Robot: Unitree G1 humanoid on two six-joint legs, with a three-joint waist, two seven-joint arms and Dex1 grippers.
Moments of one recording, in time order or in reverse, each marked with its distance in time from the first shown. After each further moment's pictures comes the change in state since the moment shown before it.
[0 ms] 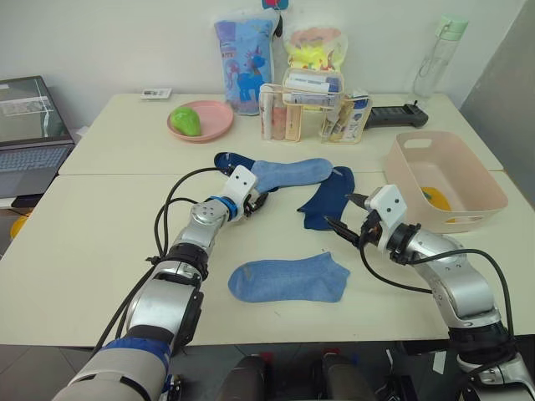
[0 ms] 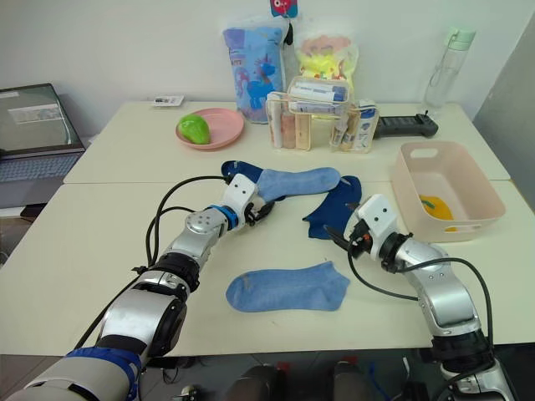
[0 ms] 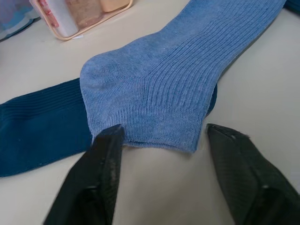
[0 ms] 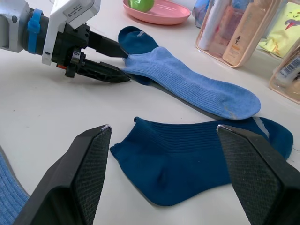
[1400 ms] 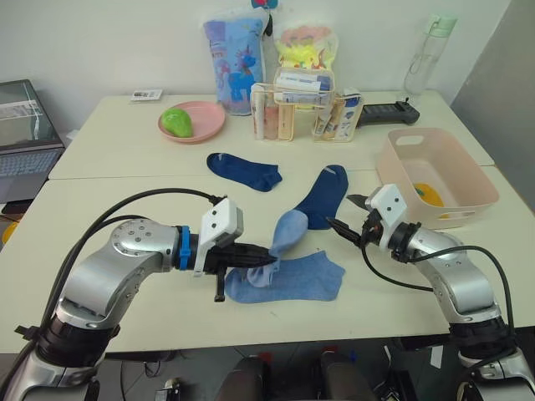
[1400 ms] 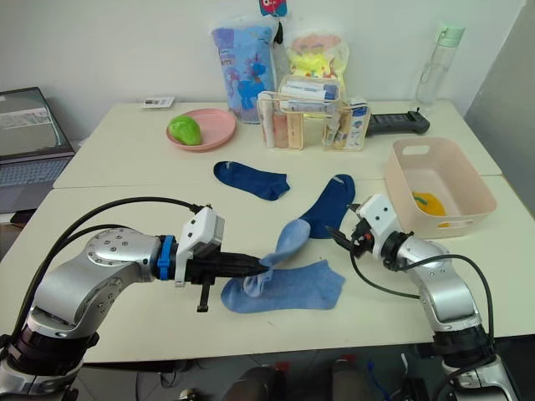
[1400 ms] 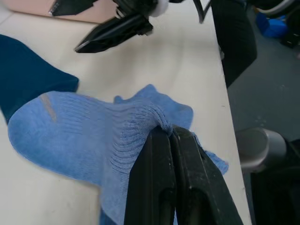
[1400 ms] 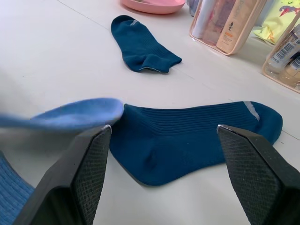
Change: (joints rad) left arm 0.594 0.517 -0.031 -1.602 -0.574 0.944 -0.633; right arm -0.031 -0.015 0.002 0.064 0.001 -0.014 0.041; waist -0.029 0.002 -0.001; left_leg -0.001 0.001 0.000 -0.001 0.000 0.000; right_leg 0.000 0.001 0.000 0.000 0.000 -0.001
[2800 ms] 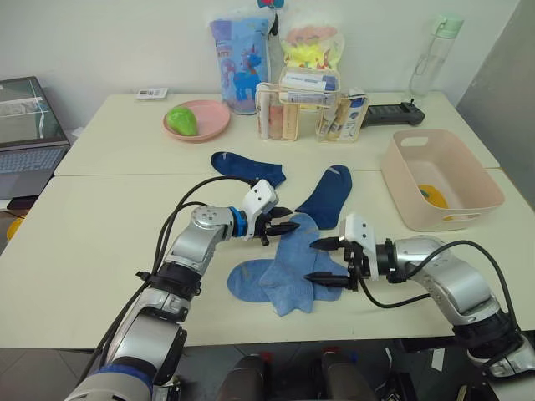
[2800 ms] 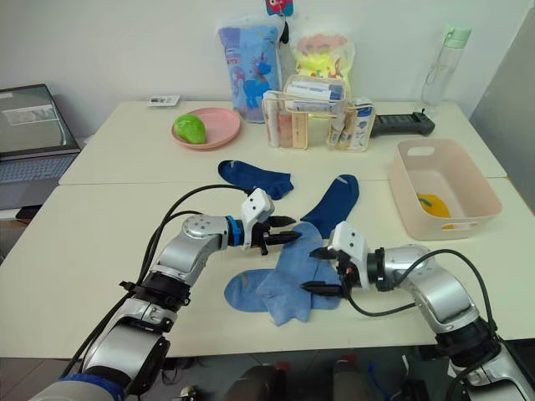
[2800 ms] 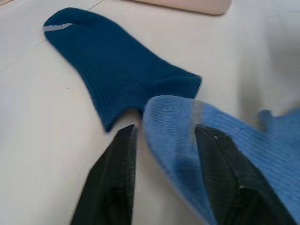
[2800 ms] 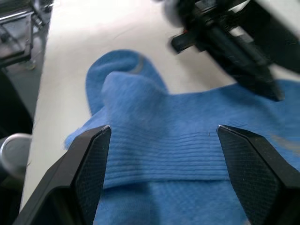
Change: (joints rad) left arm -0.353 -0.435 -0.127 0.899 0.320 -0.491 0.098; right arm -0.037 -0.110 0.162 -0.071 0.165 0.191 0.339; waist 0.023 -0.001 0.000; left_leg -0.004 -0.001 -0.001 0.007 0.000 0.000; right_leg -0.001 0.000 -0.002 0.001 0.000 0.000
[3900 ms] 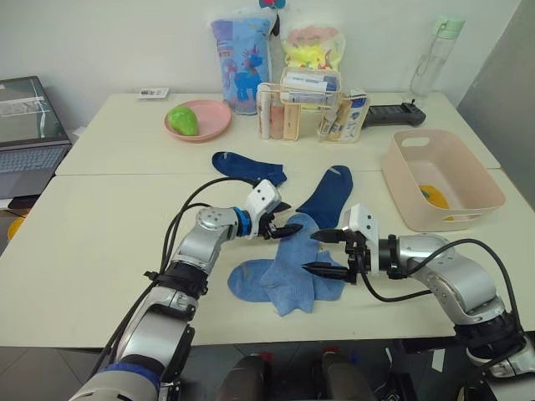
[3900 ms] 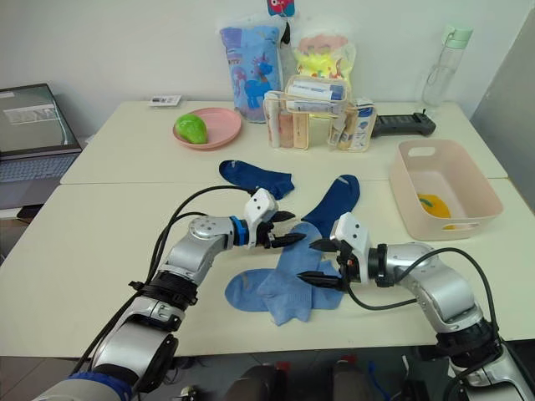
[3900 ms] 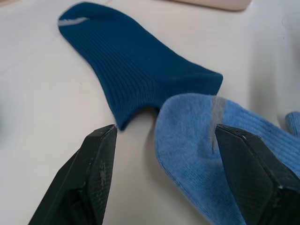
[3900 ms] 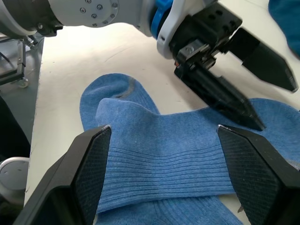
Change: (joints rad) left arm -0.029 -0.054 0.014 0.109 0.078 -0.052 0.063; right arm -0.004 0.015 -0.029 -0.049 0.040 0.058 -0.076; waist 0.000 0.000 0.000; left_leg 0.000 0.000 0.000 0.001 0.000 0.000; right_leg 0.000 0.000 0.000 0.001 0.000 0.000
